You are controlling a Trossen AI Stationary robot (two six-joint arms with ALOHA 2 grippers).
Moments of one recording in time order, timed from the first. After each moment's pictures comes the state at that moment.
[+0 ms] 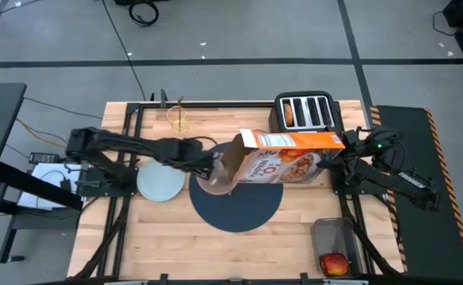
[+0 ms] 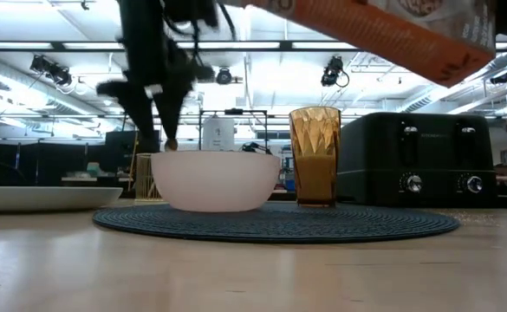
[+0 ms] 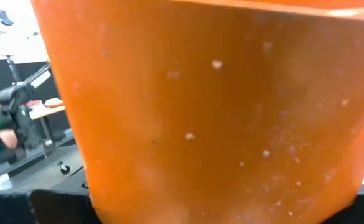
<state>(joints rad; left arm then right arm) -0.03 1.57 1.18 -0.98 -0.31 -1.10 -0.51 0.05 0.33 -0.10 -0.67 0.29</state>
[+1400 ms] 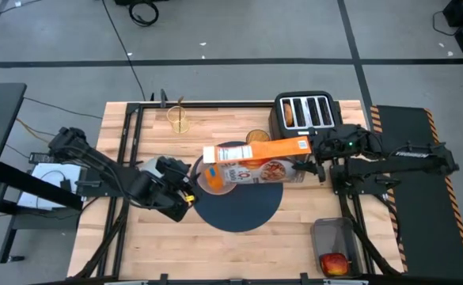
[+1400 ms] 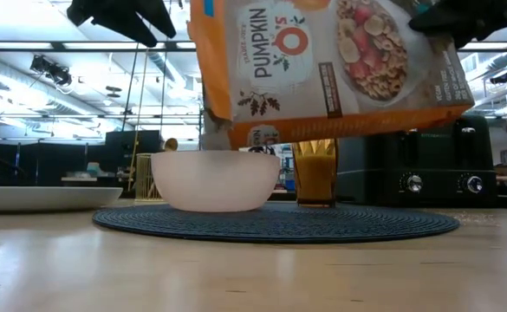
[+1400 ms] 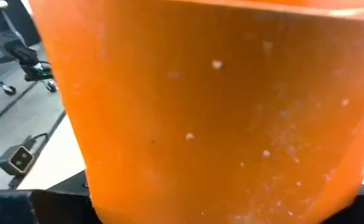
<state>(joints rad) -0.51 1.41 1.18 -0.93 -0.97 -1.17 -0.13 0.52 0.54 -0.32 -0.18 0.08</state>
